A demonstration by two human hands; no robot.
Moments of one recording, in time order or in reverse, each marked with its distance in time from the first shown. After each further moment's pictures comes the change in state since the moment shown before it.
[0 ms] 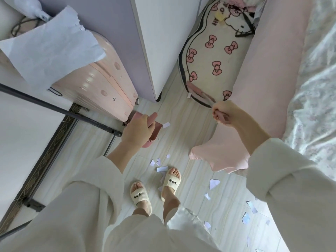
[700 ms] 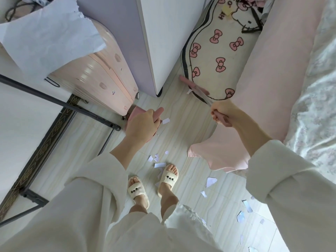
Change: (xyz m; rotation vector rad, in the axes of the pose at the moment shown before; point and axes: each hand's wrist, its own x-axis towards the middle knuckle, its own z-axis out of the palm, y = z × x) left_hand 0.011 0.009 0.012 0.036 0.037 0.071; right_hand 0.016 0.004 0.005 -0.068 -0.068 -0.012
